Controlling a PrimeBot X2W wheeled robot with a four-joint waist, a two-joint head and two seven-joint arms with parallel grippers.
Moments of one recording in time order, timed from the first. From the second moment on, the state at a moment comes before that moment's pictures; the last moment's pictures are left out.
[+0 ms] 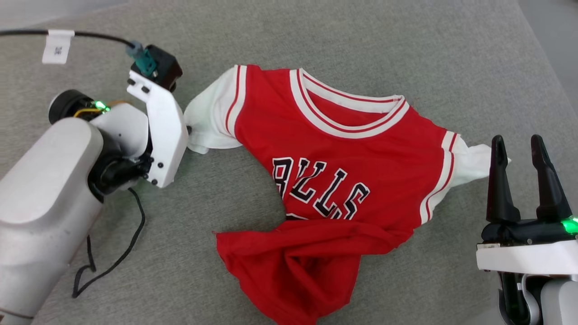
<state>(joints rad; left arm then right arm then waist) -0.92 0.61 -0.73 0.30 -0.81 -0.13 0.82 -0.12 -0.05 -0.05 -0.09 0.27 0.13 -0.26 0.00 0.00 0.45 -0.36</state>
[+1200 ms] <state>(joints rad) -0.30 0.78 -0.49 0.06 -0.89 0.17 0.30 -0.07 -0.06 -0.07 -0.11 0.15 0.13 -0.19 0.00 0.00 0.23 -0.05</state>
